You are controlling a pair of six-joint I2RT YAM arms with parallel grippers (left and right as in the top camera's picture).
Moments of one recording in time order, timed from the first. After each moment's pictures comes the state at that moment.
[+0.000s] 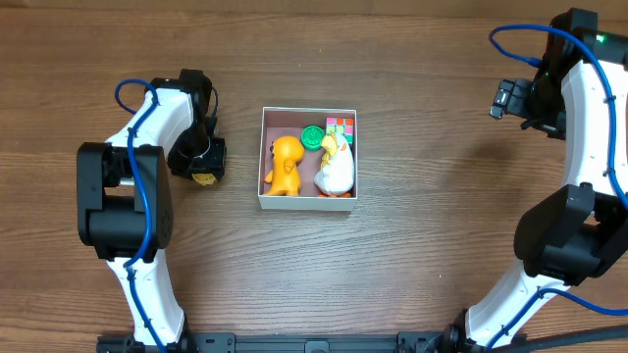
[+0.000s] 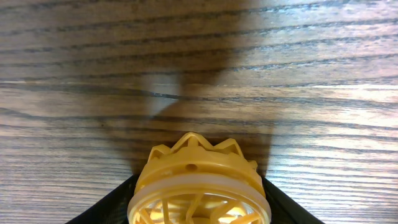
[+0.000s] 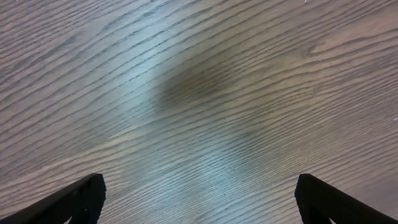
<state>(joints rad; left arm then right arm) -0.06 2.12 1.48 -1.09 -0.01 -0.09 -0.24 2.02 1.99 -1.41 0.14 0.15</state>
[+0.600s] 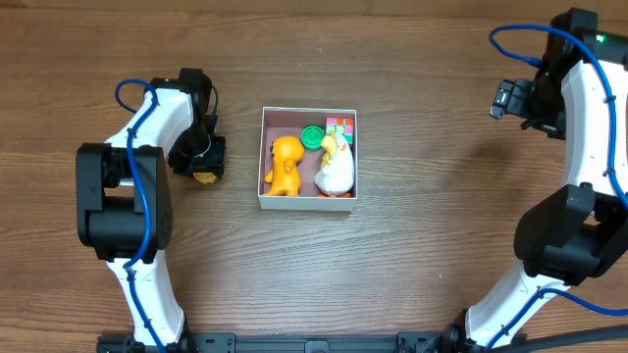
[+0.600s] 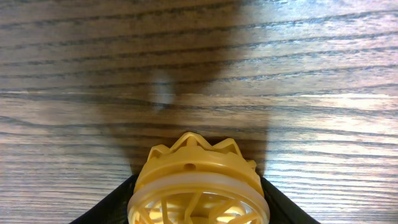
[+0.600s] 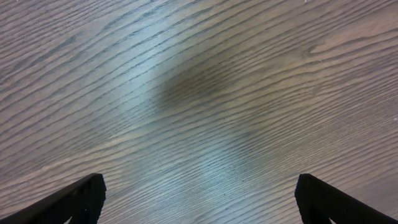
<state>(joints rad) -0.06 2.12 1.48 -1.07 0.01 -0.09 -0.24 2.02 1.99 -1.41 0.14 0.15</state>
